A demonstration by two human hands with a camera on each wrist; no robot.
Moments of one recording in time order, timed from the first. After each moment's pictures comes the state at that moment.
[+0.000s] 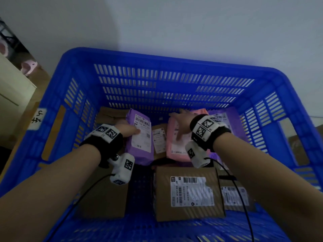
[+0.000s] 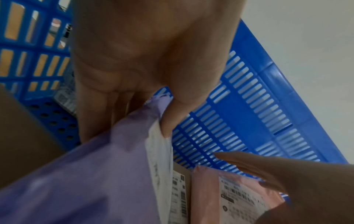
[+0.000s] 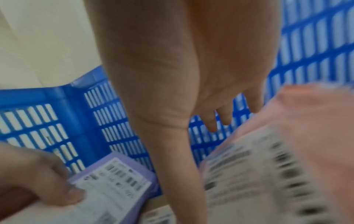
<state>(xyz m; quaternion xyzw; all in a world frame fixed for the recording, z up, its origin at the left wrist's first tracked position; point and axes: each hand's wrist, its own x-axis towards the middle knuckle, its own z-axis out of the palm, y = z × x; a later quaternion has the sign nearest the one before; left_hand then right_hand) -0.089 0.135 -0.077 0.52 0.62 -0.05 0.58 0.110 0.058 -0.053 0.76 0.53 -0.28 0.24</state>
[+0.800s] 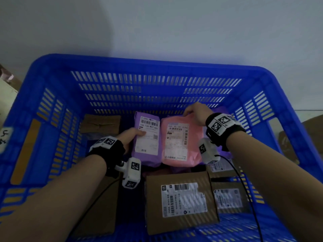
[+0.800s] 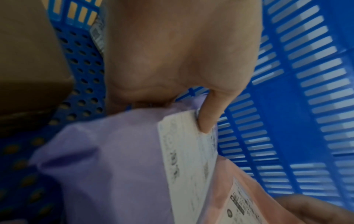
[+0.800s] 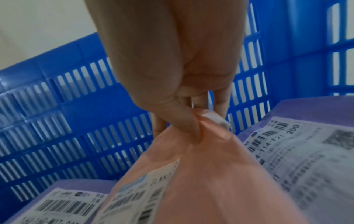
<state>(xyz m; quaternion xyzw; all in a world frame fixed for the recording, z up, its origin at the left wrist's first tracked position) -0.044 0.119 -0.098 0.40 0.52 -0.03 0.75 0.195 0.034 -0.054 0.83 0.49 -0.27 -0.01</state>
